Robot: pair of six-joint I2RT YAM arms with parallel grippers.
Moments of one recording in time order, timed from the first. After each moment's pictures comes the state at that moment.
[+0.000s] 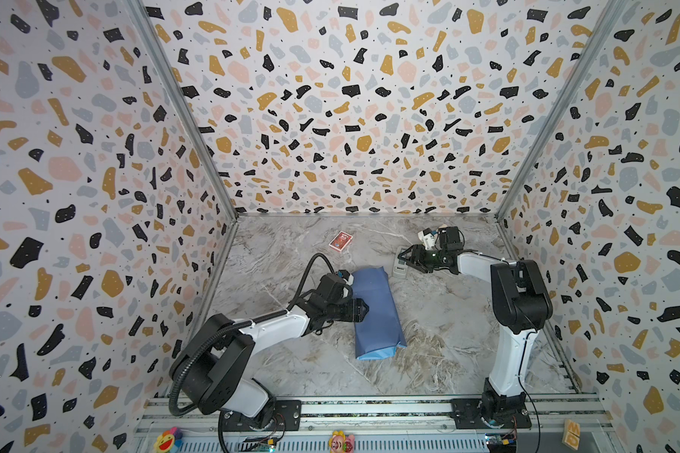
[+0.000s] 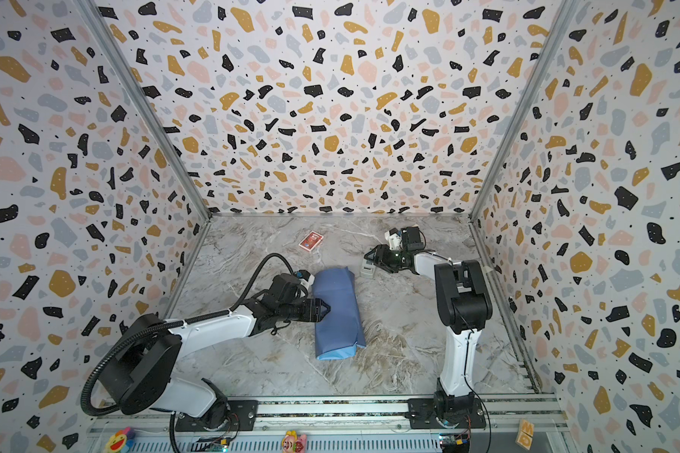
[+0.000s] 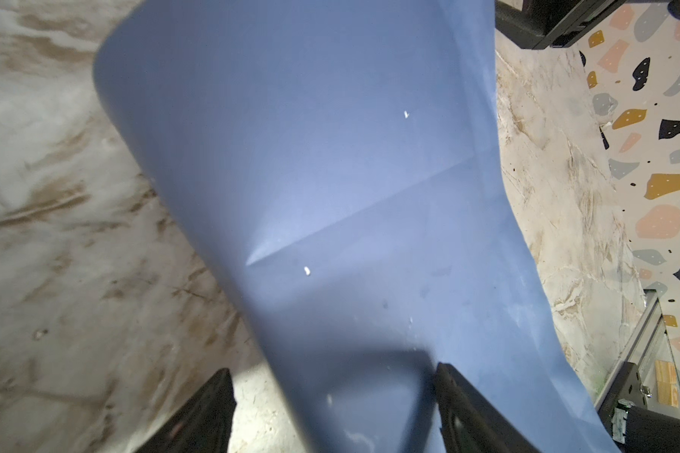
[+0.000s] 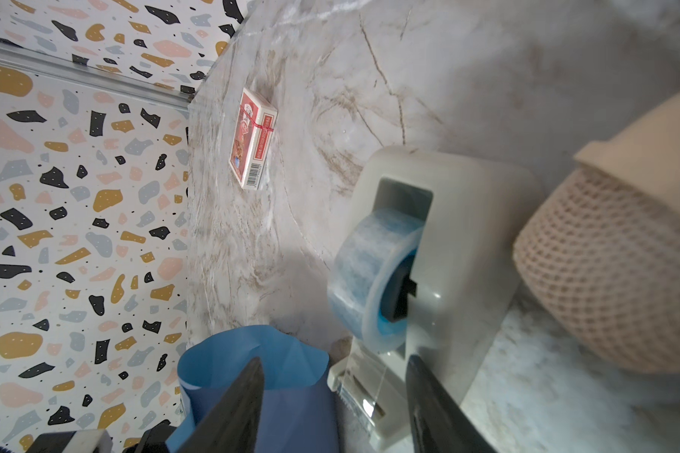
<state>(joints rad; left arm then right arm) -0.64 1.48 0.70 -0.05 0.22 -0.51 0.20 2.02 1.27 -0.07 -0.74 0.57</state>
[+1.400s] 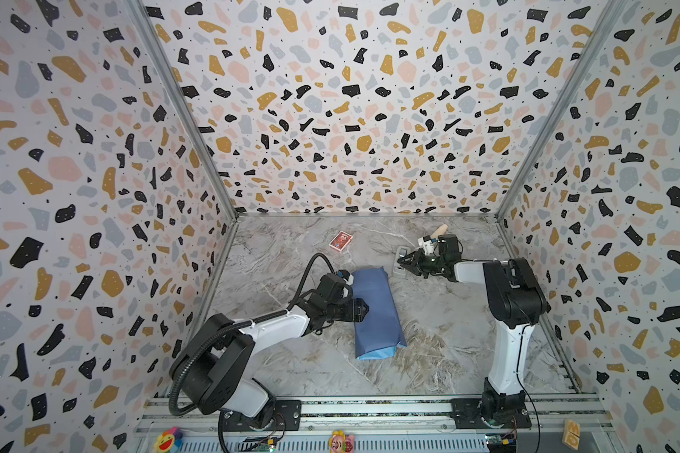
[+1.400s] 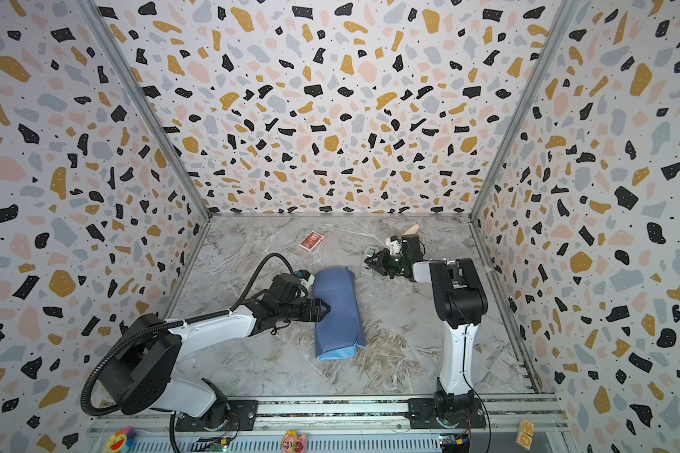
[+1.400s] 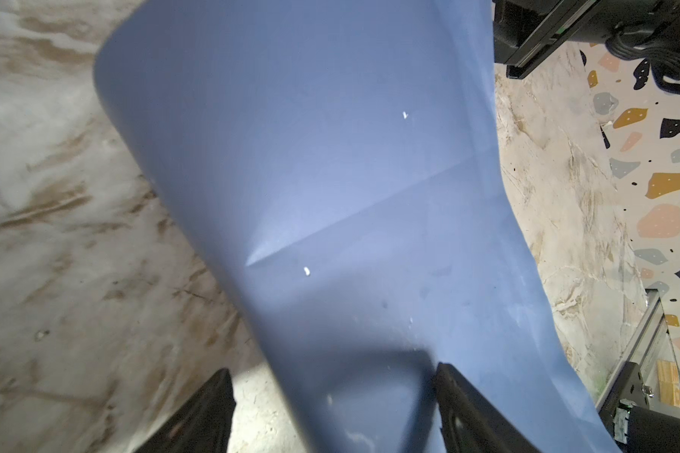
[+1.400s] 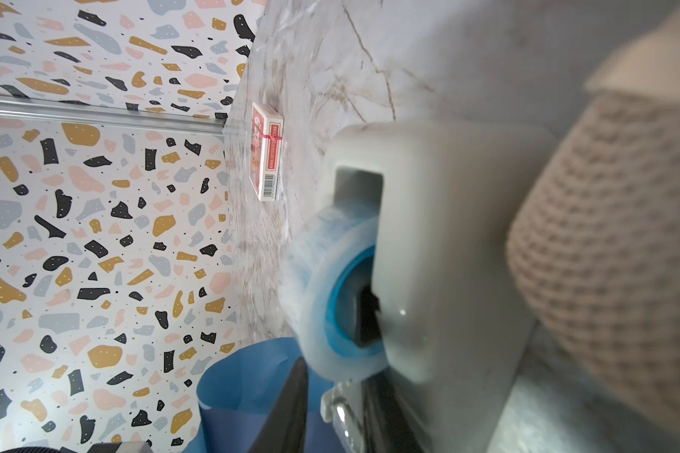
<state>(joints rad) -0.64 1.48 0.70 -0.05 0.22 -0.51 0.19 2.08 1.16 0.23 -0.82 0.83</state>
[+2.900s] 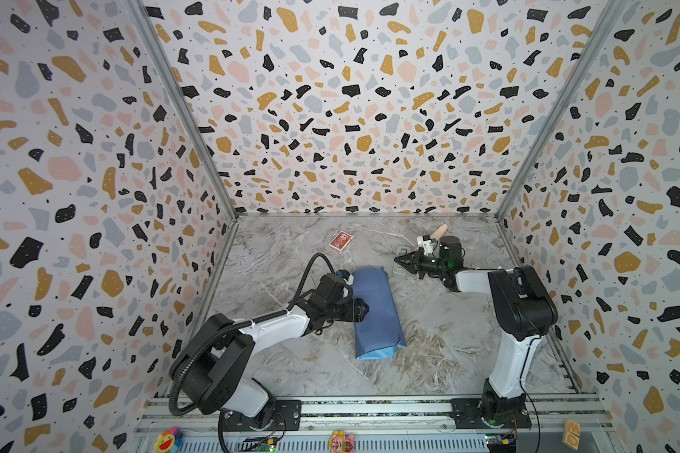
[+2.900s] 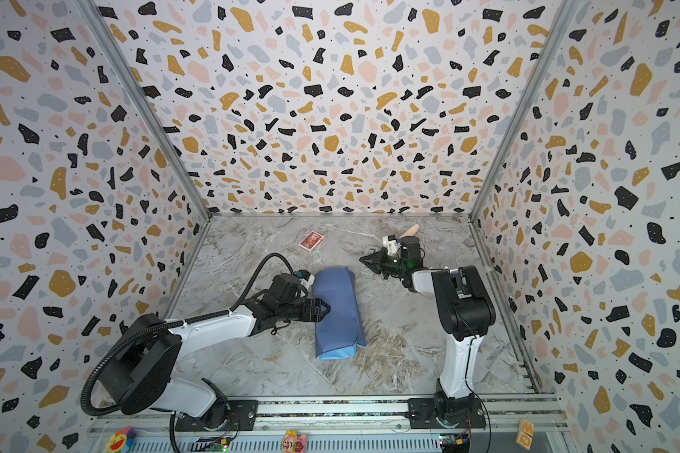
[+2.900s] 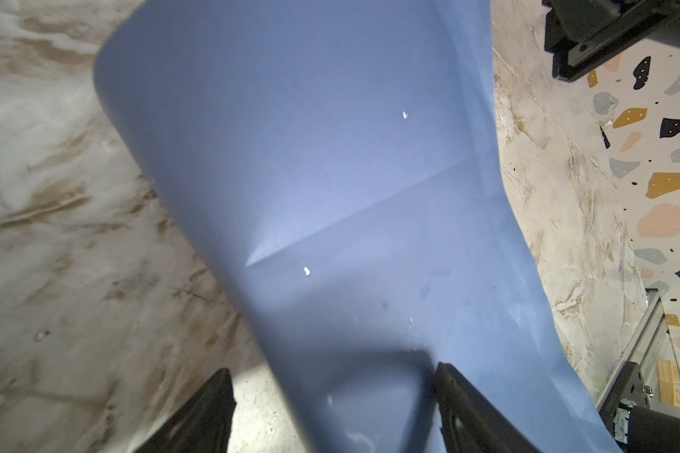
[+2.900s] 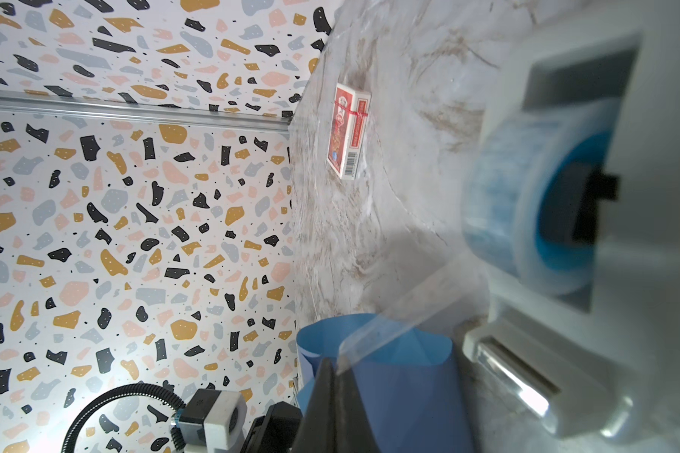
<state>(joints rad) -0.64 1.48 0.70 -0.05 0.22 -0.50 0.24 1.94 0.99 0.49 -0.86 1.06</state>
